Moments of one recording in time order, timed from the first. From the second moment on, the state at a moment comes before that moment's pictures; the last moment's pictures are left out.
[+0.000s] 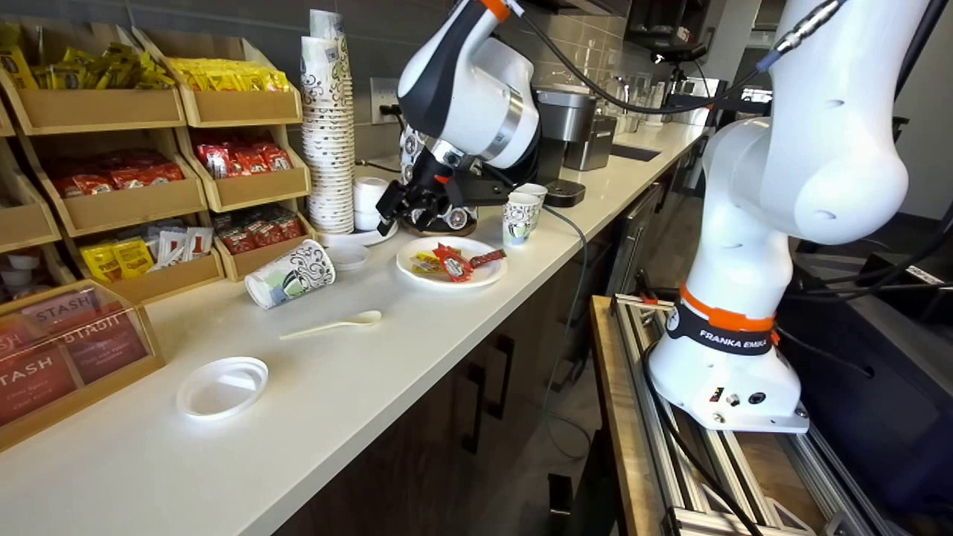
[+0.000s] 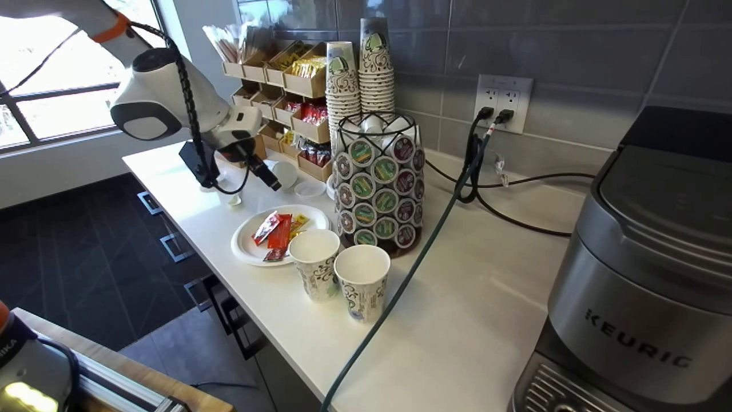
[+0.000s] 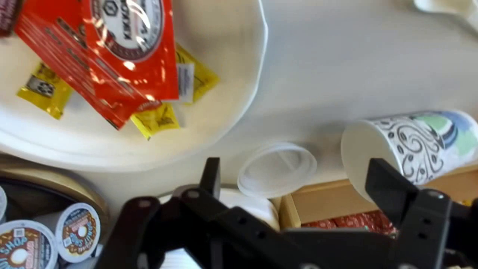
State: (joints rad) arm 0.08 0.01 -0.11 -2.62 1.03 3.18 -0.59
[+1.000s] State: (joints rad) arm -0.17 -0.54 -0.11 -2.56 0.25 2.46 -0.03
